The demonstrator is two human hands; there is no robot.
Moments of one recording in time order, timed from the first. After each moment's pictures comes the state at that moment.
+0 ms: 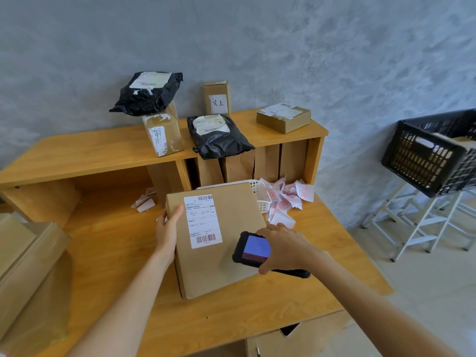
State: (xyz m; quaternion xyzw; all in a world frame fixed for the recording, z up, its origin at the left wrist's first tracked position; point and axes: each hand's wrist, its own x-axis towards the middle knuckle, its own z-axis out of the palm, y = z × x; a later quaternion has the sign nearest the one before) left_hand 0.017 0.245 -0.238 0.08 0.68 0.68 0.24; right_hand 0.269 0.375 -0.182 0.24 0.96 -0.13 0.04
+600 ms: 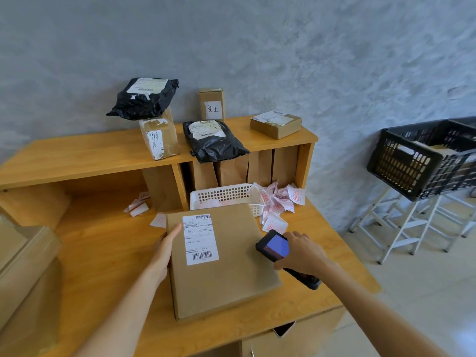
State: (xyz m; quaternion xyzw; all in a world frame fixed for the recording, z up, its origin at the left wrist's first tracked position) left_hand 0.039 0.220 -0.241 0.08 0.72 0.61 0.33; right_hand 0.300 0.395 -0.217 0.42 0.89 -0.15 0.05
